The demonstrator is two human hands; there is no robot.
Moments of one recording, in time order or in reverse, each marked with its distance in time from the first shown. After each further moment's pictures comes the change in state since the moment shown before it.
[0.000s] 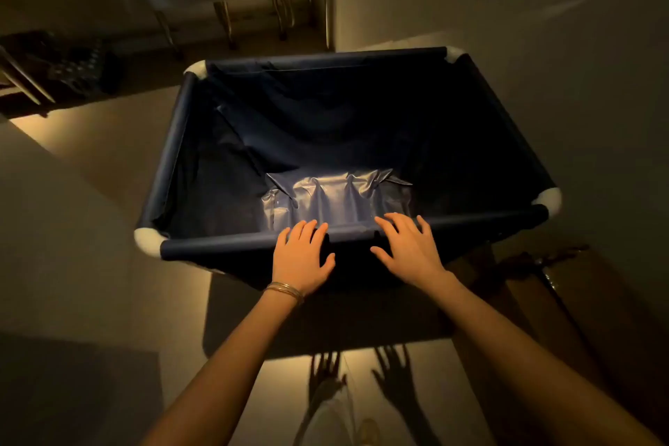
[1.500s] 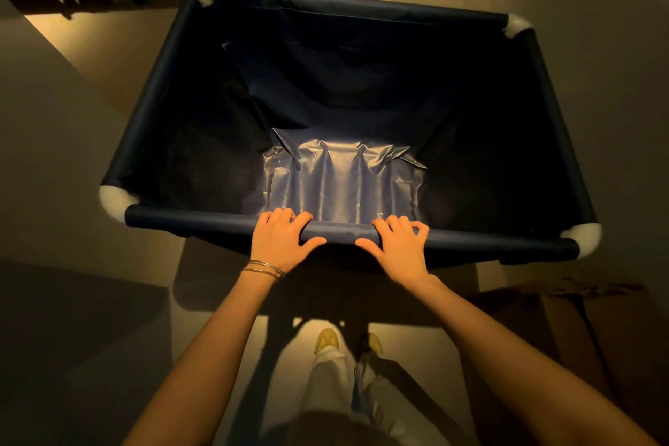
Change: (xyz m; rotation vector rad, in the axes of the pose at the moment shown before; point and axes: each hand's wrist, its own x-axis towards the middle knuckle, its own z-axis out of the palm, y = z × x) left_hand 0.004 -0.132 0.032 -0.008 0.058 -0.111; right_hand 0.083 -0.074 0.071 0.046 0.003 -0.033
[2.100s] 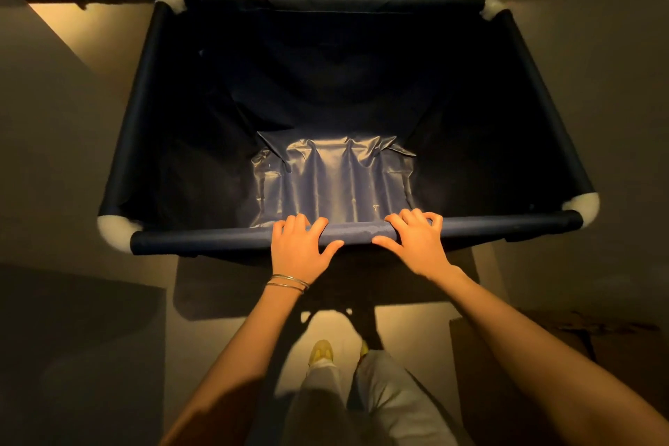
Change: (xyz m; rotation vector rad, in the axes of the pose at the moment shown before) left_hand 0.036 0.028 0.011 0.003 0.057 -0.201; right_hand 0.067 0.044 -0.011 -0.018 0.023 -0.176
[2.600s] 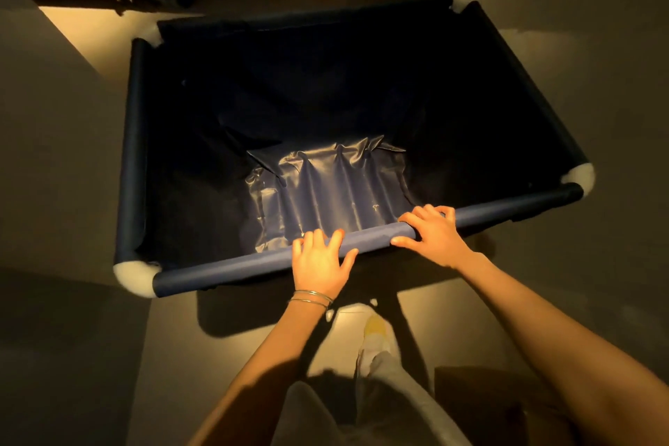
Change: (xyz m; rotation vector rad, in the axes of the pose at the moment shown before) left_hand 0.089 0.112 0.027 0.019 -0.021 -0.201; right_hand 0.103 0.149 -0.032 0.051 -0.190 -0.206
